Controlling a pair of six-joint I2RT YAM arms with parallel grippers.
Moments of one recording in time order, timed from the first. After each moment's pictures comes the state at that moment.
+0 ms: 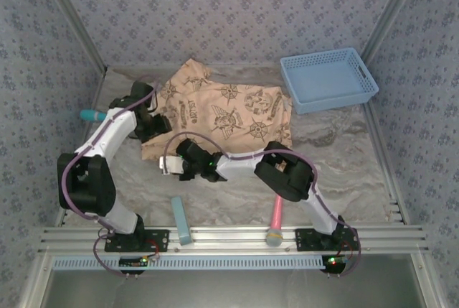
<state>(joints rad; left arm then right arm) -0.15 1.54 1.20 -0.91 0.07 -0.52 1.09 2.18 1.38 0.16 -0.04 -0.65</state>
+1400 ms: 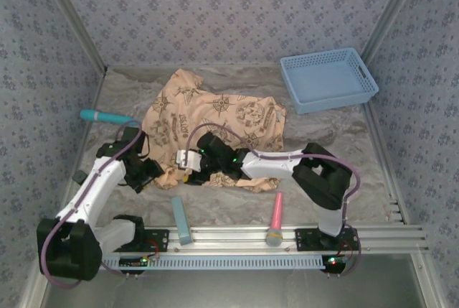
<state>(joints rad) -0.14 1.05 0.74 -1.08 0.10 -0.80 1.06 1.87 1.14 0.10 -0.27 -0.47</state>
